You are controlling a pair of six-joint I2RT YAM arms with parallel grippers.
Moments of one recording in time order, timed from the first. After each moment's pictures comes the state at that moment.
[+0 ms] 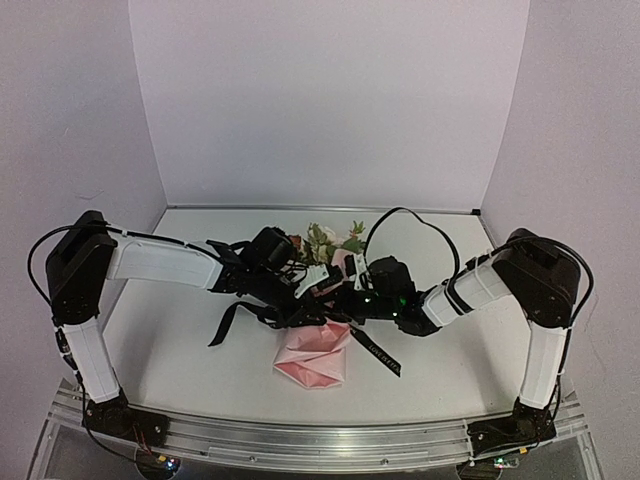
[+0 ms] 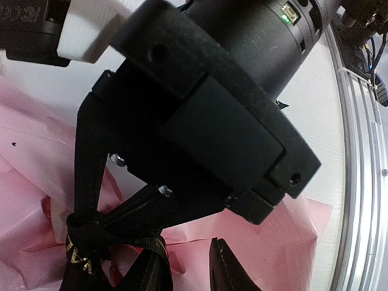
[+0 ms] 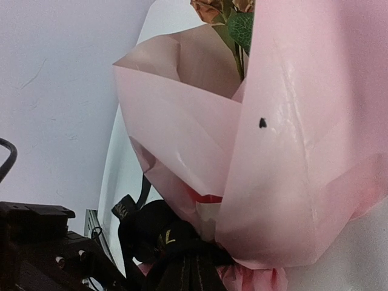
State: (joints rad) left arm -0.90 1.83 1.18 -0.20 0.44 0.26; right arm 0.82 1.96 0.90 0.64 -0.28 0.97
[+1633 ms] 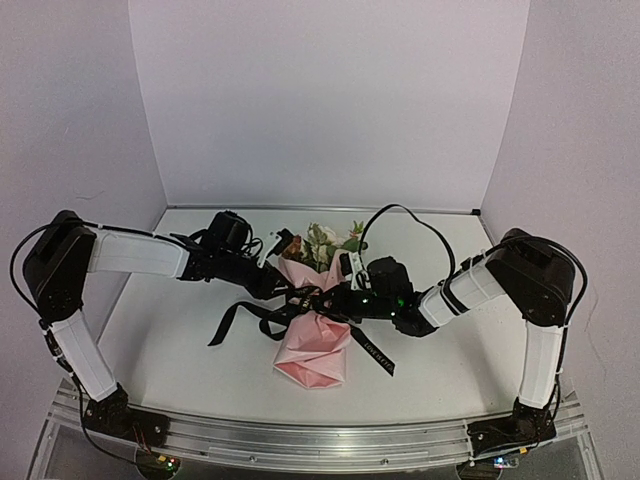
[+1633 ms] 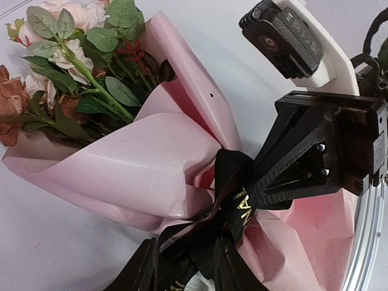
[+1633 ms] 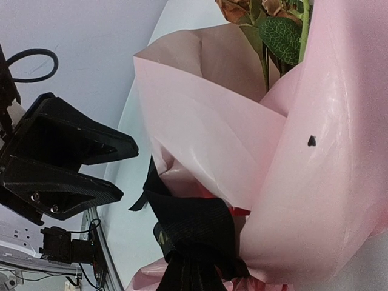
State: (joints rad) left arm -0.67 1.72 1.03 -0.05 0.44 0.01; right arm 0.83 1.99 0.91 0.69 -0.31 0.91
